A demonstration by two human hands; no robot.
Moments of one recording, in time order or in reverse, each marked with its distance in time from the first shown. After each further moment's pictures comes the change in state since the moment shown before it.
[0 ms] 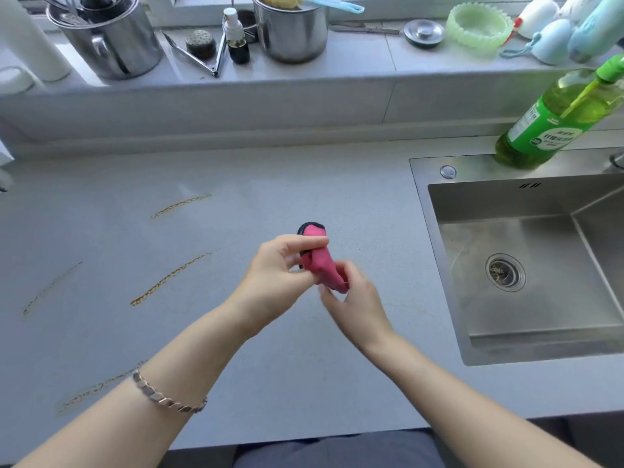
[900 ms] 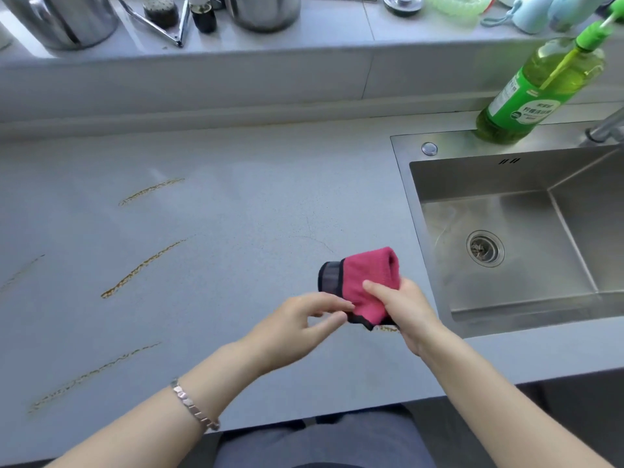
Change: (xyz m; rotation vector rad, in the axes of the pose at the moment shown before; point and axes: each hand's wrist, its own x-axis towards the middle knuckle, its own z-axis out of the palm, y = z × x) left_hand -0.021 -0.077 0.045 0.322 -0.421 0.167; right_hand -0.023 0.042 -0.058 0.411 0.022 0.541
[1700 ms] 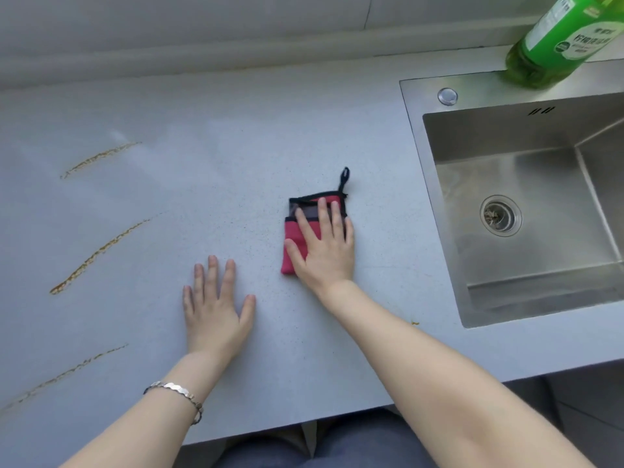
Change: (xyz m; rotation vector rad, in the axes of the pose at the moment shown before) left_hand 0.004 -0.144 0.001 0.657 0.374 -0.568; right_hand 0.132 0.058 0.089 -1.189 0.256 -0.556
